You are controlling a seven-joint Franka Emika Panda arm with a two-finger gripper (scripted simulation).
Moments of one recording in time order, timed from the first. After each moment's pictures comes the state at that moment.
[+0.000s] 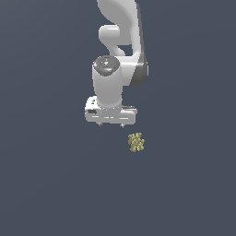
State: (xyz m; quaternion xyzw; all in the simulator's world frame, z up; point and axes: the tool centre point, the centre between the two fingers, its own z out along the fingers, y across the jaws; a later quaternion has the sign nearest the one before) arm -0.007 -0.030 0.165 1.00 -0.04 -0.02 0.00
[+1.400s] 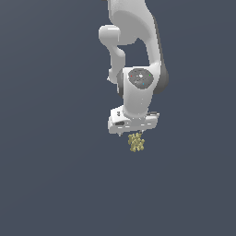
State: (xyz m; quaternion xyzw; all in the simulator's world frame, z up) arm 0.016 0.059 0.139 1.00 0.08 0.00 0.00
